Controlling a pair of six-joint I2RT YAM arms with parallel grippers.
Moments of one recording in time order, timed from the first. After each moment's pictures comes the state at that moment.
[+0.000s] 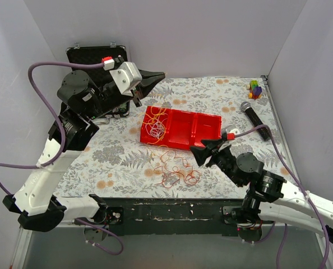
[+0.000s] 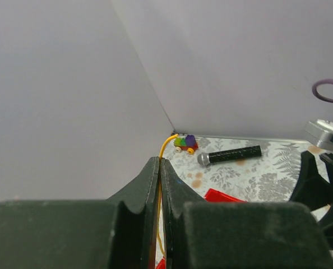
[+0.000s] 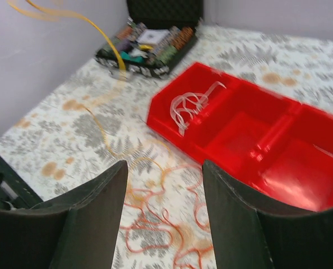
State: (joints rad) left arm -0.70 1.21 1.74 -0.26 0.40 0.32; right arm 1.16 0.56 0.57 -0.08 0.51 0.31
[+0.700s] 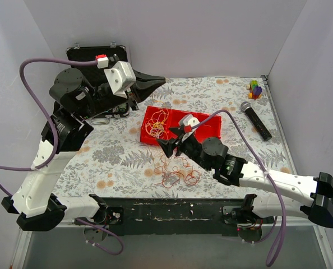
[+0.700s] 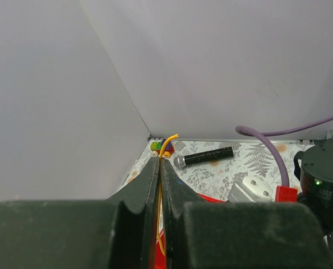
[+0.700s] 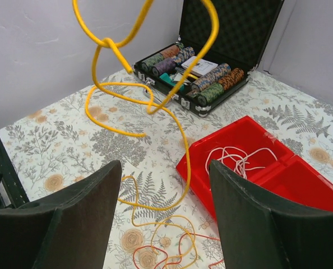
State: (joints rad) left arm -0.70 1.22 1.81 -0.37 0.51 0.26; right arm 1.16 1.07 0.78 0.33 0.28 0.05
